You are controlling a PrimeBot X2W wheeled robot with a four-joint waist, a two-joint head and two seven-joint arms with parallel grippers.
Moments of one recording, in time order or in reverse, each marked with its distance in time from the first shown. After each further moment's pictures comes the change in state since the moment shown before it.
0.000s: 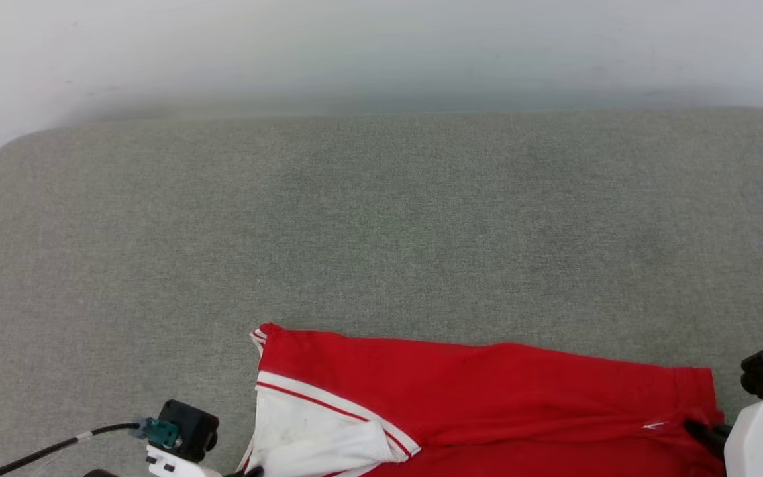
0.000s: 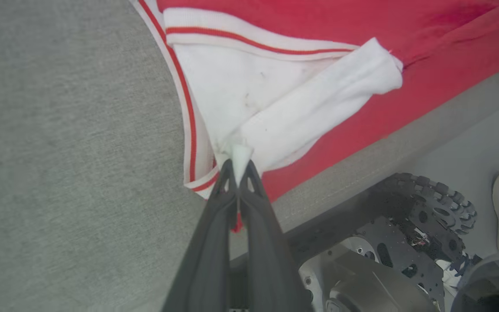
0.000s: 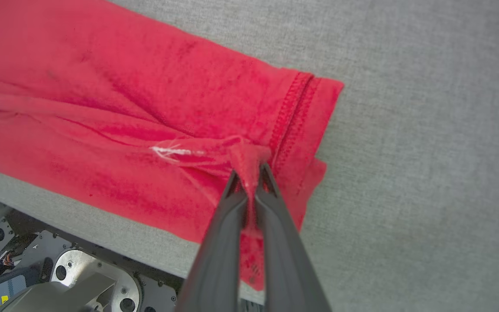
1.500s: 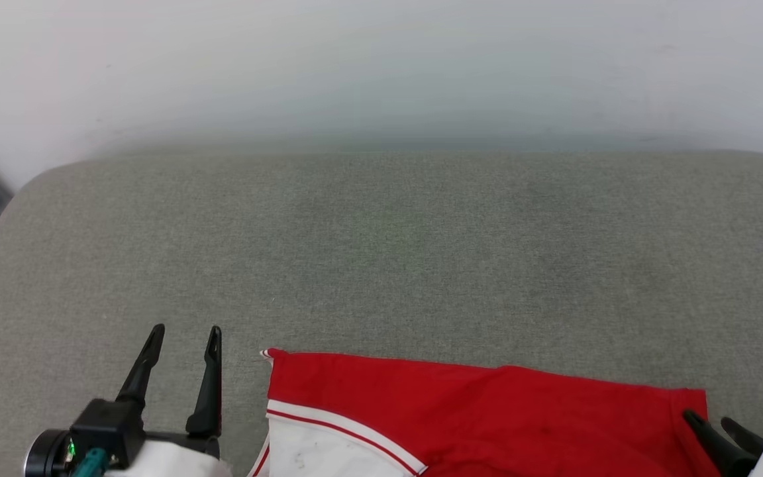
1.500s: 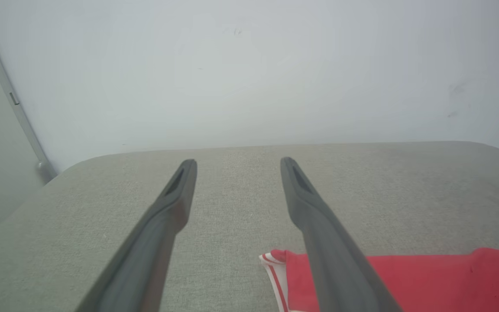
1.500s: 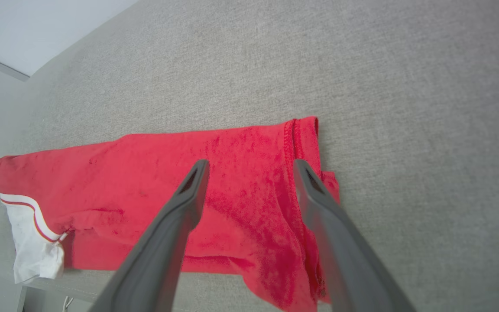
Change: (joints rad) left arm 0.002 -0.330 0.257 0.202 0.365 0.073 -0.736; right arm 0.139 0.335 -0.380 -0.065 0.033 0.000 -0.049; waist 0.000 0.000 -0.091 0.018
